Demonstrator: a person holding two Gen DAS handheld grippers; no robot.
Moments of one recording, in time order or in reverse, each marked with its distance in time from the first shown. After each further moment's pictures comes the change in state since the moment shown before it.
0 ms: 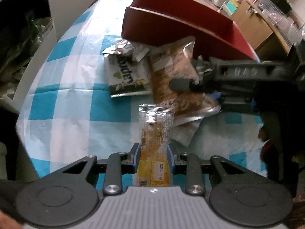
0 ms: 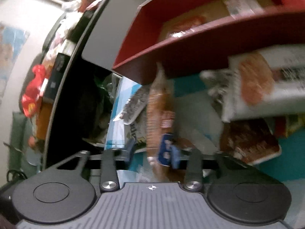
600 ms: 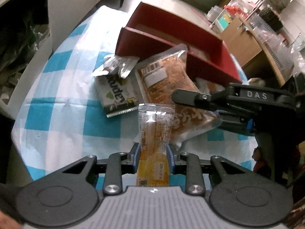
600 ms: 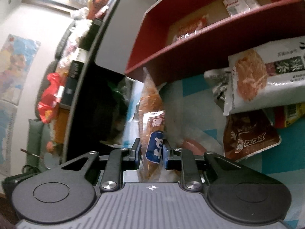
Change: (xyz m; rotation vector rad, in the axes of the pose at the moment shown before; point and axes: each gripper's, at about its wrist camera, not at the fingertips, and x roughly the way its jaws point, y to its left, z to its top) left arm -0.020 0.006 0.015 -0.042 -0.078 -0.094; right arm -0.029 -0.005 0.000 0.042 -0.040 0.140
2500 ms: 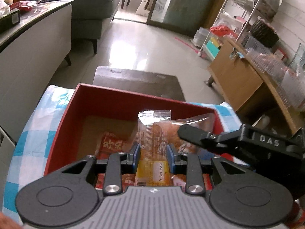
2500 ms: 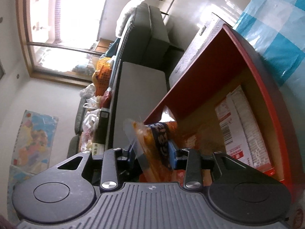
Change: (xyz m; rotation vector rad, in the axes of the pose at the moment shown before) left arm 0.090 -0.091 0.180 0.153 -0.180 0.039; right arm -0.014 -0.057 0.136 0.215 -0.328 0.149
